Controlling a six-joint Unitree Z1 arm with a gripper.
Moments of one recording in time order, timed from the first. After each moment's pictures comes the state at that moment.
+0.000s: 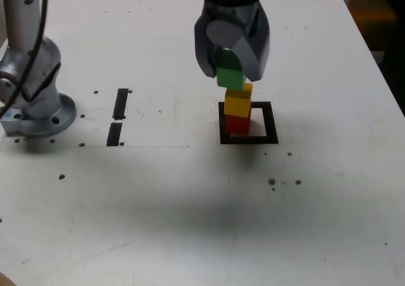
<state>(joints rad) -0.22 1.85 -1.60 1.35 0.14 0.10</state>
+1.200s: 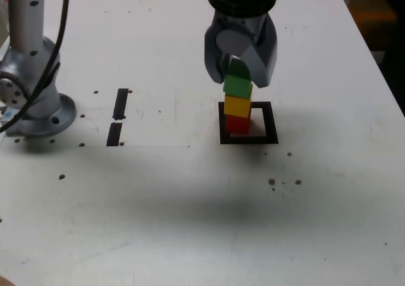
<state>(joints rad) -0.19 1.89 -1.57 1.29 0.14 0.14</state>
